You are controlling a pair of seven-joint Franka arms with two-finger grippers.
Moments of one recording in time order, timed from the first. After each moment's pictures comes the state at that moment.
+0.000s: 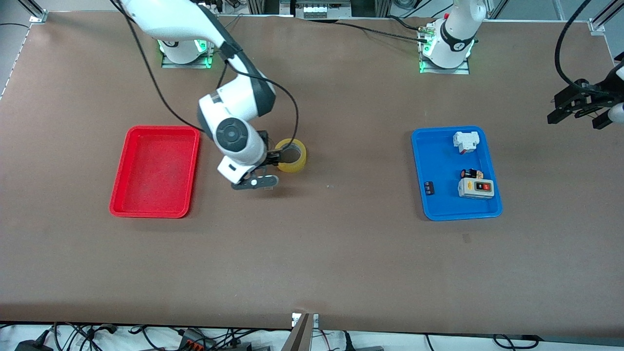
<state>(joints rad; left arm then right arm) 0.07 0.00 -0.05 -1.52 0.02 1.52 0.16 0.57 0.60 0.05 -1.64 0.06 2.09 0.48</state>
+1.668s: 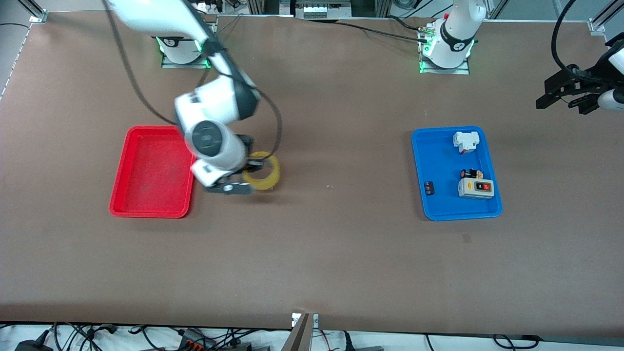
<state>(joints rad) 0.02 -0.03 -0.01 -1.54 -0.01 1.46 0.12 0.41 0.48 -0.01 -1.61 0.05 1.92 0.43</state>
